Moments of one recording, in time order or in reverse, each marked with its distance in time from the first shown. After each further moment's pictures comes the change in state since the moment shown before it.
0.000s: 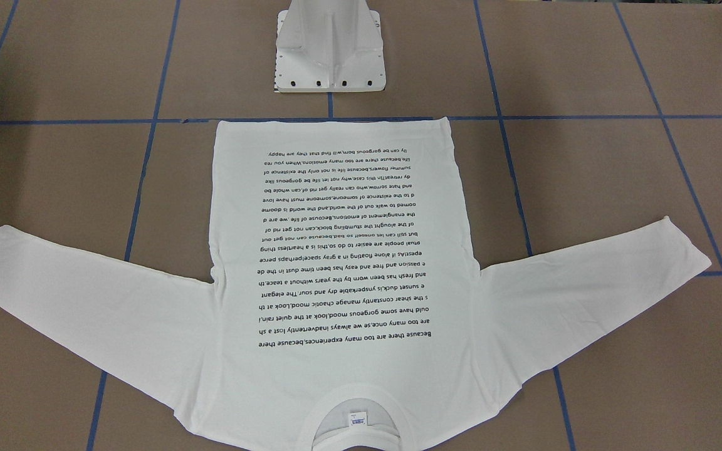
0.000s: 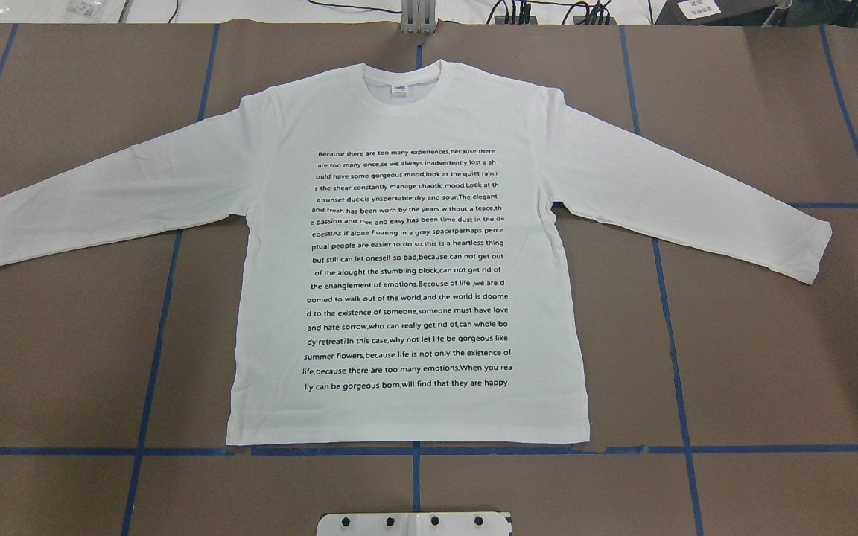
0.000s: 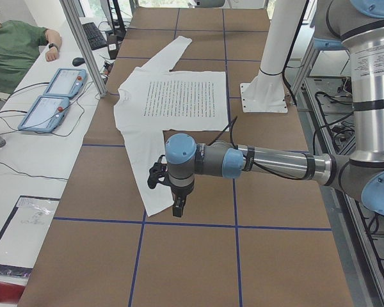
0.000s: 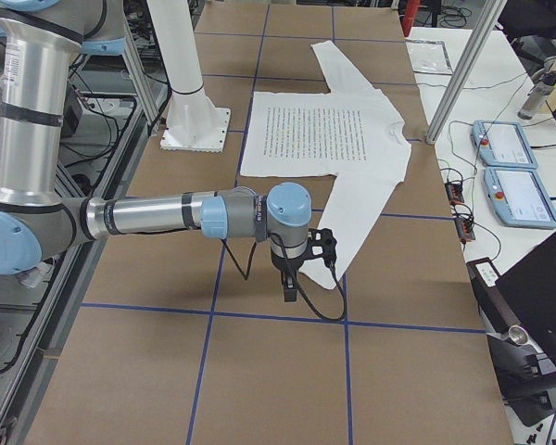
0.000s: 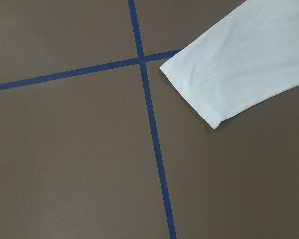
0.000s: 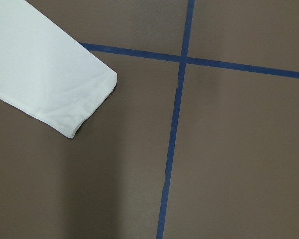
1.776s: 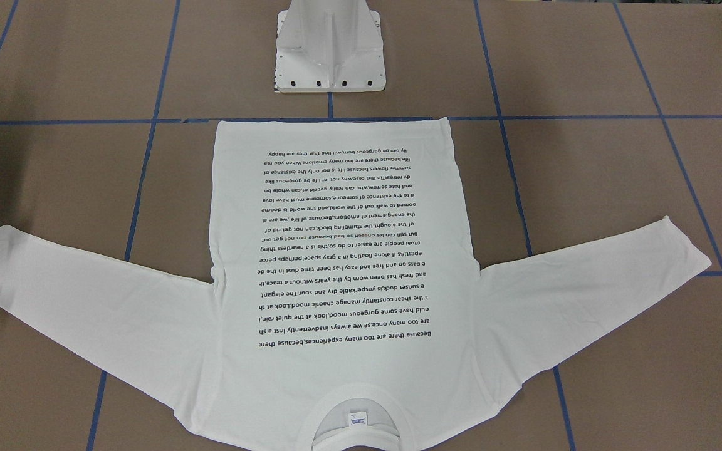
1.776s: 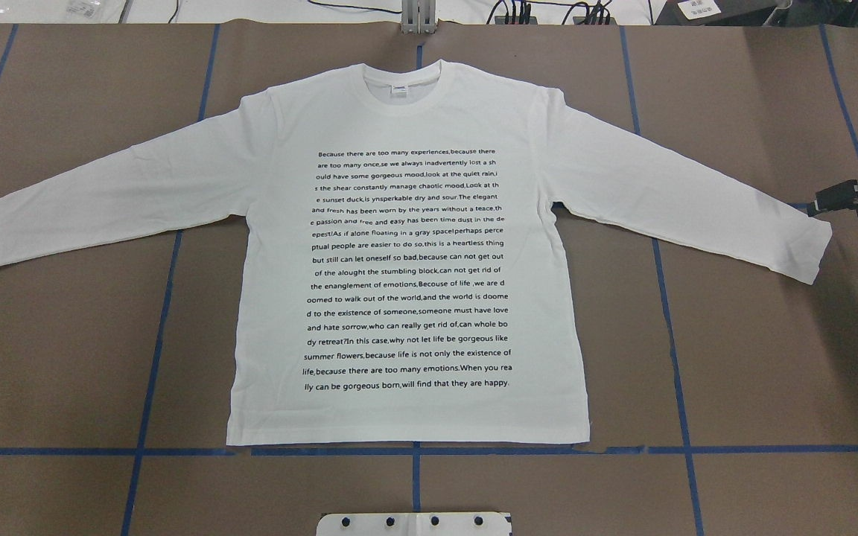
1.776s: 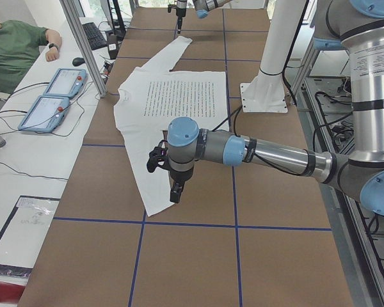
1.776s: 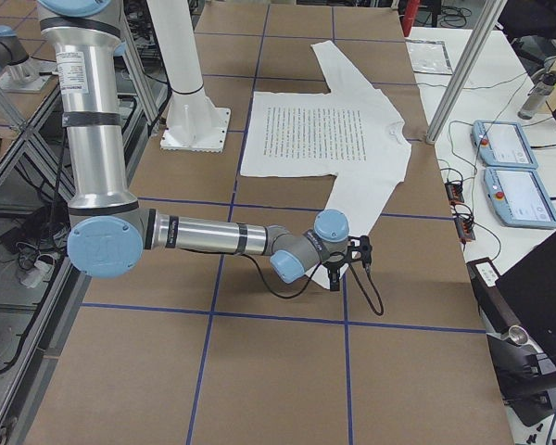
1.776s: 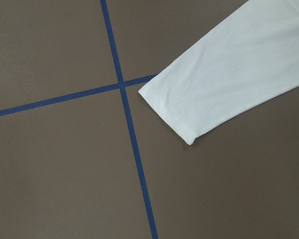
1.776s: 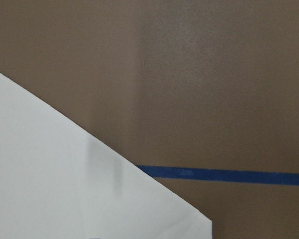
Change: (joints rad) left arm 0.006 -0.004 -0.082 0.012 -0.001 -0.017; right arm -0.336 0.274 -0.564 0.807 -0.046 0.674
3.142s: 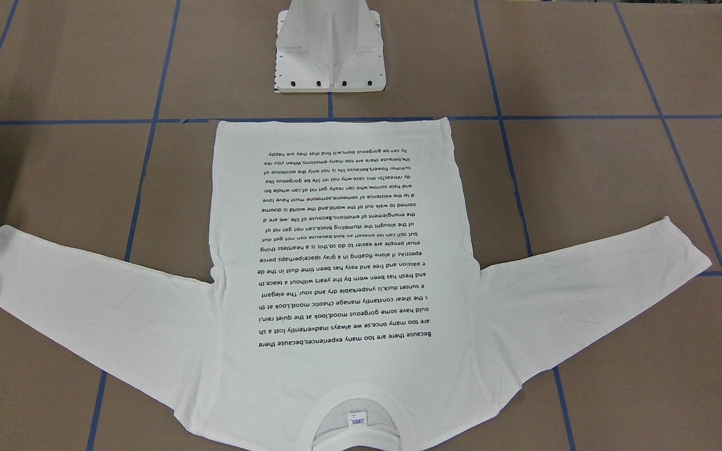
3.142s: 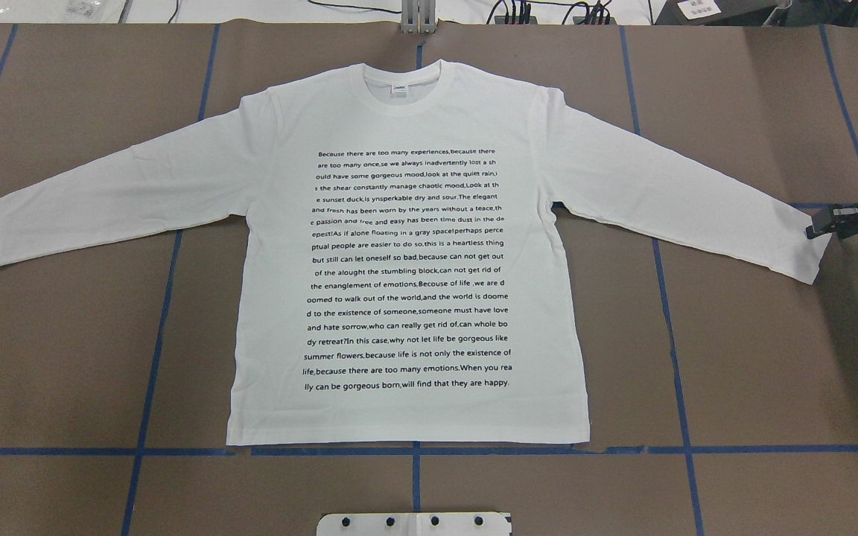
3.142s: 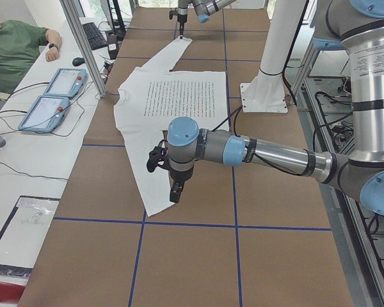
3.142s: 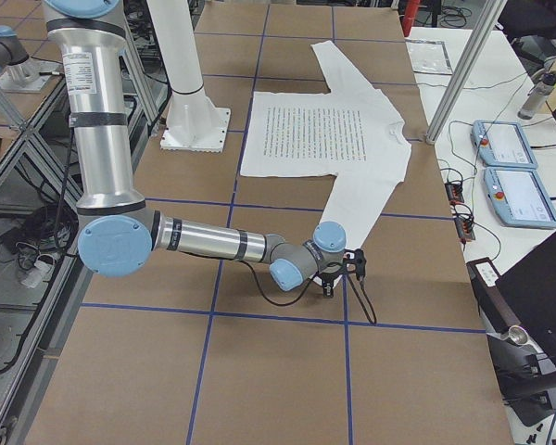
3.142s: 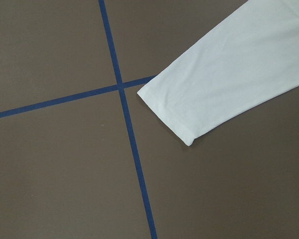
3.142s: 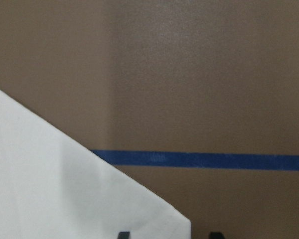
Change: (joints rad) left arm 0.000 0.001 0.000 -0.004 0.001 0.000; right arm -0.040 0.005 -0.074 0.004 -0.030 0.003
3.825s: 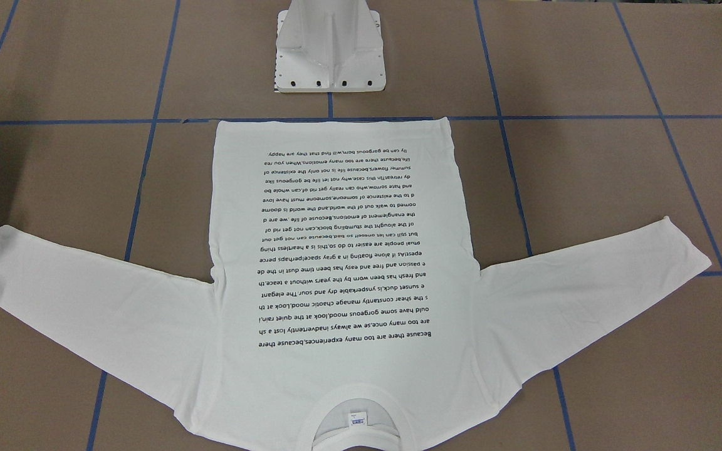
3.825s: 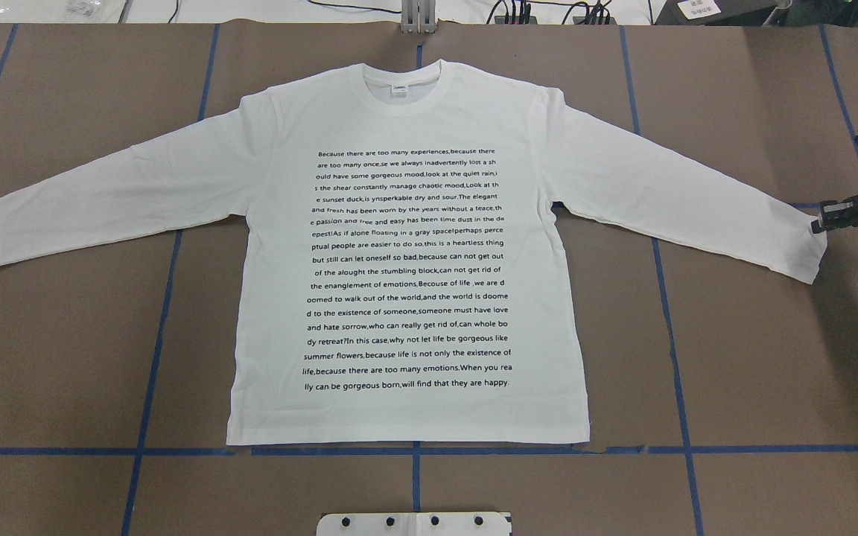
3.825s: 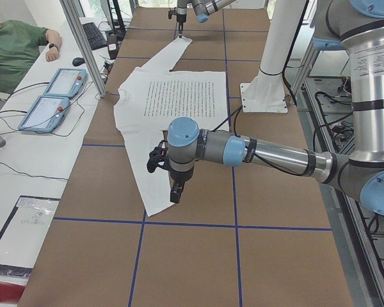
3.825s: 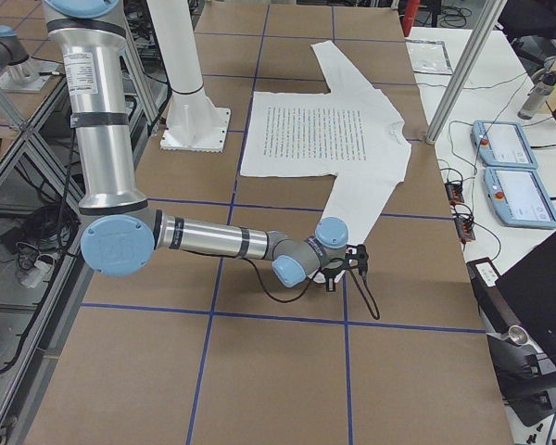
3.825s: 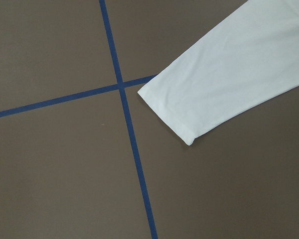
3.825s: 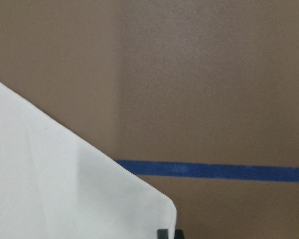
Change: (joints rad) left arm 0.000 0.001 0.001 0.001 0.000 0.000; right arm 0.001 0.010 0.017 0.000 0.010 0.005
